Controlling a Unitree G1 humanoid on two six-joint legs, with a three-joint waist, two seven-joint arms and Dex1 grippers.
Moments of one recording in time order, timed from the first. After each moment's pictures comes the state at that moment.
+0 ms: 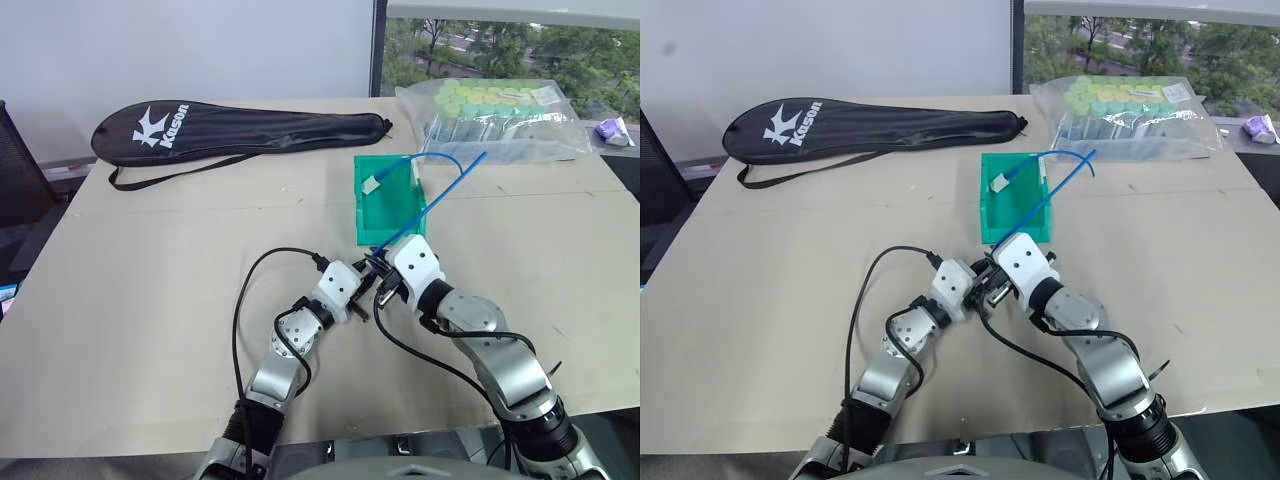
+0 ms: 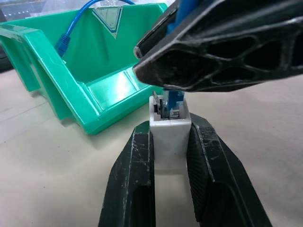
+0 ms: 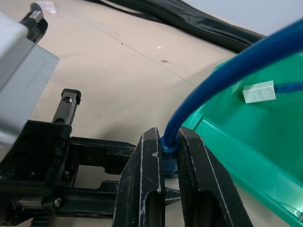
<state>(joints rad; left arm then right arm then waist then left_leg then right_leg) -0.13 0.12 -0.27 0.14 0.04 -0.22 -0.44 -0.19 -0.23 0.39 -0.47 -0.01 0.58 0.36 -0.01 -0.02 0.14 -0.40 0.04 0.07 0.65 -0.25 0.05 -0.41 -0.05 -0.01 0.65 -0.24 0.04</state>
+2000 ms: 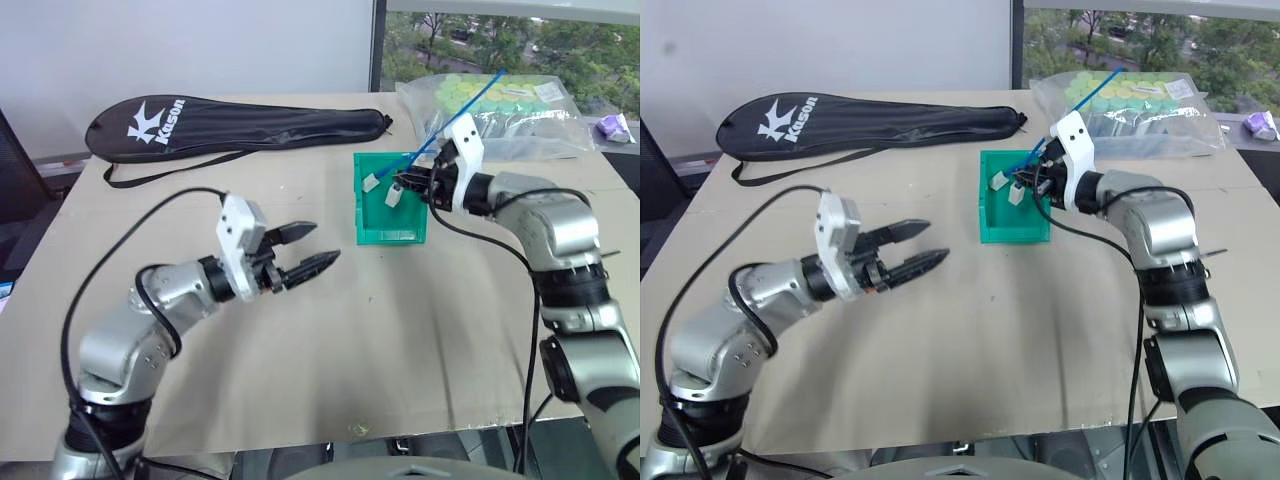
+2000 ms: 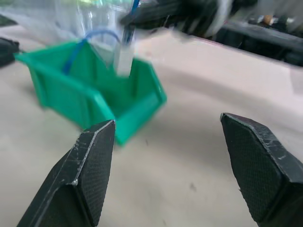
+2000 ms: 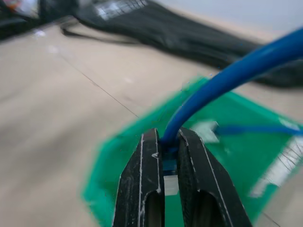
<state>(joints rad) -0.23 0.68 0.17 -0.50 -0.81 0.71 -0.70 -0.92 -0.40 0.09 0.33 0.33 0.68 0.74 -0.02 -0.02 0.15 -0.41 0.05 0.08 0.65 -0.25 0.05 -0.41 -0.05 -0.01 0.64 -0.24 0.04</state>
